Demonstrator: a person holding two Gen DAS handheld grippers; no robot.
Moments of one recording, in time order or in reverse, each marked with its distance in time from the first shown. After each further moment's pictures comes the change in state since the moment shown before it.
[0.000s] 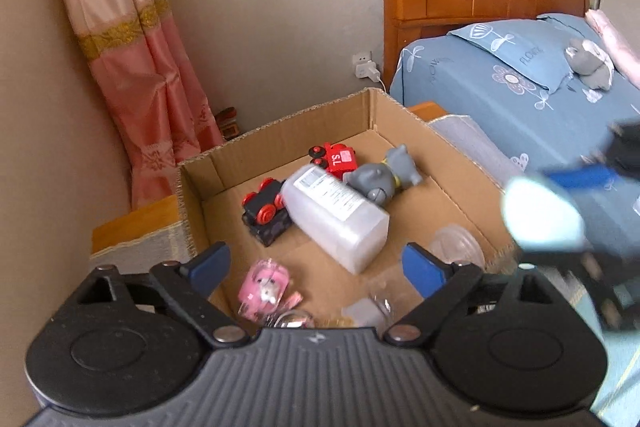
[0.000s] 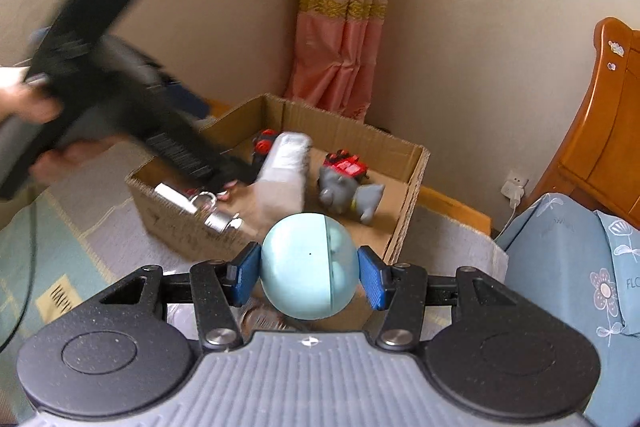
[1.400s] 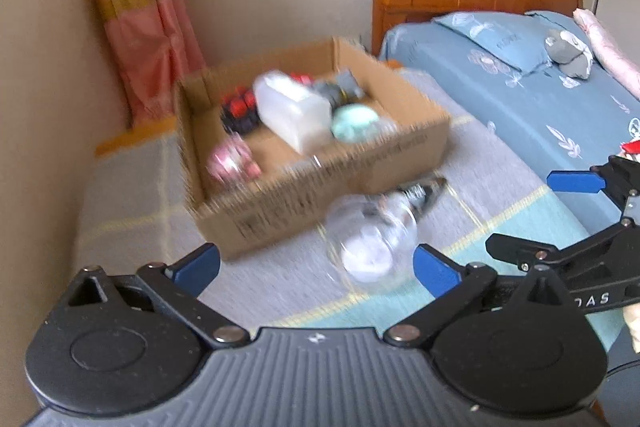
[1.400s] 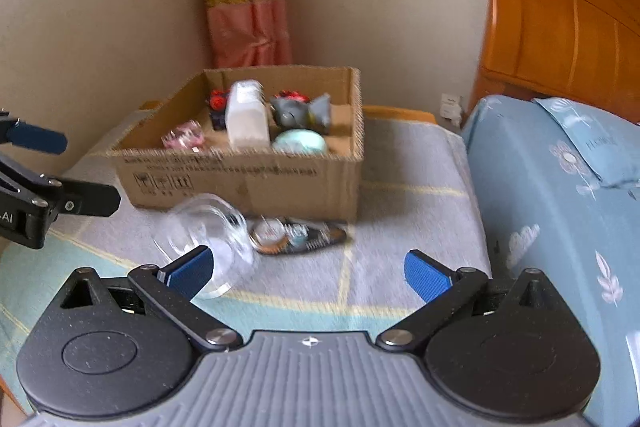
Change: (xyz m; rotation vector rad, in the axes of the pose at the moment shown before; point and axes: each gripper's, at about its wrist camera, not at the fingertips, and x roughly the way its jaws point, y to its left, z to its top) left arm -0.057 -0.044 -0.096 -0.072 0.032 -0.034; right arm -0.041 0.040 -0.105 0.326 0.011 -0.172
